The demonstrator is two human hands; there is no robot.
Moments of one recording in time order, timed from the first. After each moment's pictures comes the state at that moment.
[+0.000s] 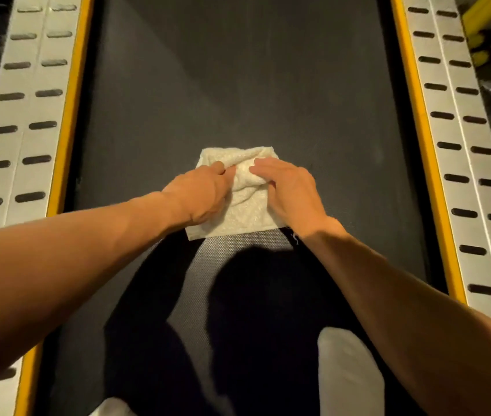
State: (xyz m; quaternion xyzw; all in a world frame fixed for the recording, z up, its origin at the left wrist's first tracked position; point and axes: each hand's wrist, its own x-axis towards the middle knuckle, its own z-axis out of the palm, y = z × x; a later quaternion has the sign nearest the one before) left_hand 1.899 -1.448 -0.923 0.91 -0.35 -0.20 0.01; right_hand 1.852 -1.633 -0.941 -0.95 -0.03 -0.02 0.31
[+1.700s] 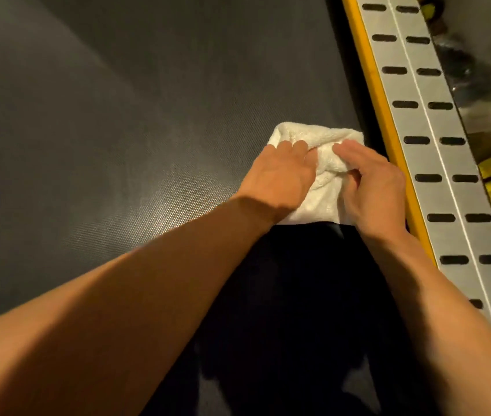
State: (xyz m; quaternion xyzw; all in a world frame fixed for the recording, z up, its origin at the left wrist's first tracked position) left_hand 1.859 -1.645 -0.915 0.91 -0.40 -0.08 0.08; right_hand 1.782 -1.780 -0.926 -0.96 0.18 -0.10 0.21
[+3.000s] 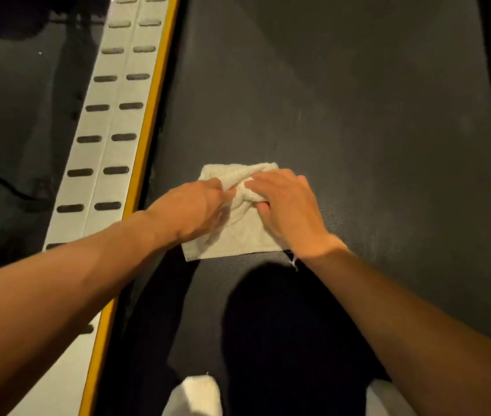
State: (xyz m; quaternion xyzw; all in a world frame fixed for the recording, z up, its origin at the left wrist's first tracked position) left_hand 1.795 -1.334 -0.882 0.92 -0.26 -0.28 -0.02; right_hand 1.771 -1.513 -0.939 -0.96 -0.15 -0.03 0.25
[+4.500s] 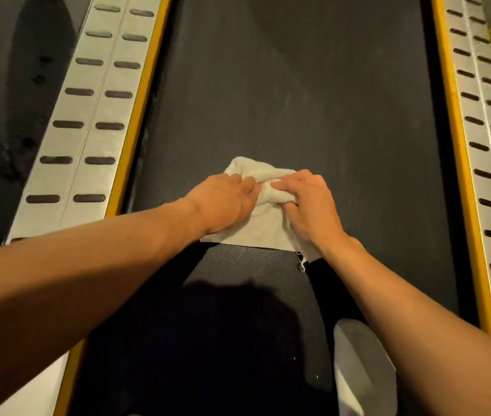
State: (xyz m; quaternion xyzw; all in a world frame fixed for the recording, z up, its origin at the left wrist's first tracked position) left_hand 1.739 -1.366 -0.913 0.90 -0.40 -0.13 -0.10; right_hand 1.707 -1.550 -0.927 -0.96 -0.04 0.03 0.27
